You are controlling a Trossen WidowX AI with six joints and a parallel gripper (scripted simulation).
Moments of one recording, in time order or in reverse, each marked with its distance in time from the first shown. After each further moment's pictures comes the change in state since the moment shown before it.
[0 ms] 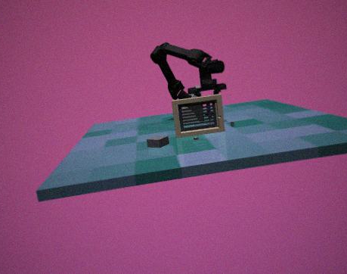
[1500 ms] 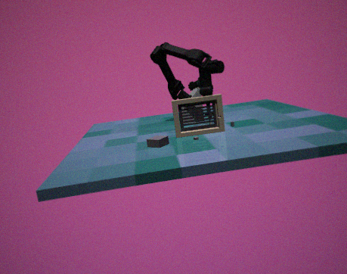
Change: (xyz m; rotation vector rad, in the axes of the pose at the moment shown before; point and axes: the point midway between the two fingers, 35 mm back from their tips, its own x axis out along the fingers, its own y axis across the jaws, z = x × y) arm 0.000 -0.001 -0.001 1.762 0.000 -0.006
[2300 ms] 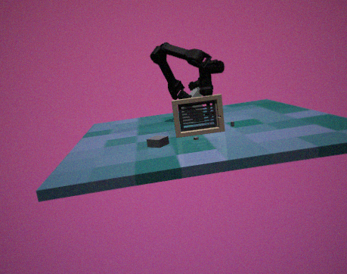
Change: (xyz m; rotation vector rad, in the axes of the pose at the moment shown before) arm 0.000 0.001 0.000 0.005 -0.001 0.003
